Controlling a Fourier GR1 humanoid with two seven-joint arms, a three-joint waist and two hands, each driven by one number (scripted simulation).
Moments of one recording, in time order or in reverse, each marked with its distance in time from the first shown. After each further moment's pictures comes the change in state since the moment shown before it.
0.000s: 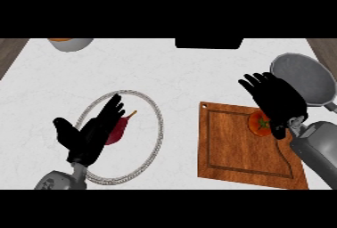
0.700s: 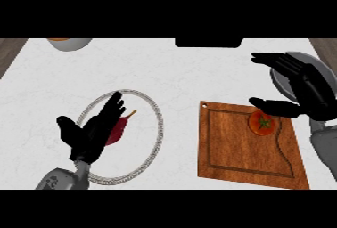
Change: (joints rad) left arm -0.022 -0.008 -0.009 0.008 -0.021 0.042 -0.007; right arm 0.128 0.125 -0.388 0.039 -0.469 -0.561 -0.615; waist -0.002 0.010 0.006
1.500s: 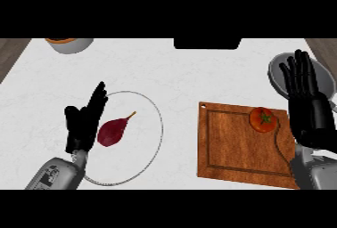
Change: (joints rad) left arm -0.080 0.048 -0.004 0.070 -0.162 0.232 0.029; right arm 0.217 0.313 -0.161 -0.237 -0.535 -0.047 0.191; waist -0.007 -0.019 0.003
